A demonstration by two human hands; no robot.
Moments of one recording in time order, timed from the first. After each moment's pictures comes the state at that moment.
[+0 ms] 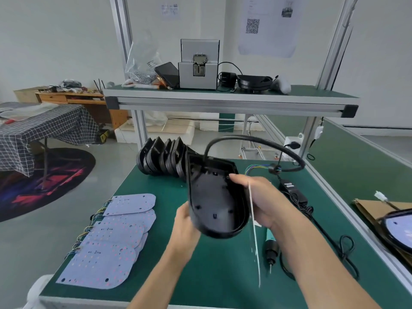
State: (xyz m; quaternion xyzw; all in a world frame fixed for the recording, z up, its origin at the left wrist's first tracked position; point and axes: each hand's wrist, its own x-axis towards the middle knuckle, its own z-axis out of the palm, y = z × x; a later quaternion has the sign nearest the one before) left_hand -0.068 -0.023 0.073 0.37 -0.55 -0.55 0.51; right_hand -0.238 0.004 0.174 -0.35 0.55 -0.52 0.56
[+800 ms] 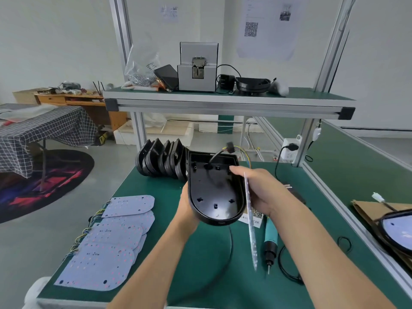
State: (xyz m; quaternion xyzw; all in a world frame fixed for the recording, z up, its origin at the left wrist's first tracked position) left_hand -0.084 -0.049 0.115 0.31 -0.47 -0.62 0.54; right_hand -0.248 -0.018 0.183 -0.34 0.58 -0.53 0.52
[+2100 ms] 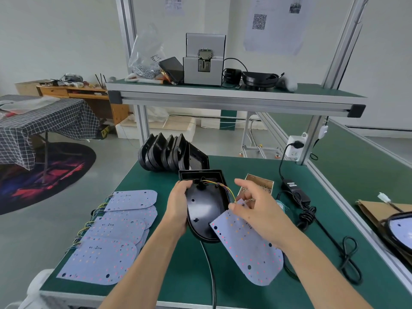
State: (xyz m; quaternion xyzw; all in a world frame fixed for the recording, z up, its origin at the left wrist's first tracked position) left_hand -0.057 -0.067 0.094 0.43 -0.35 -0.65 0.51; right_hand -0.253 0.017 0.119 -0.58 0.60 -0.44 0.34
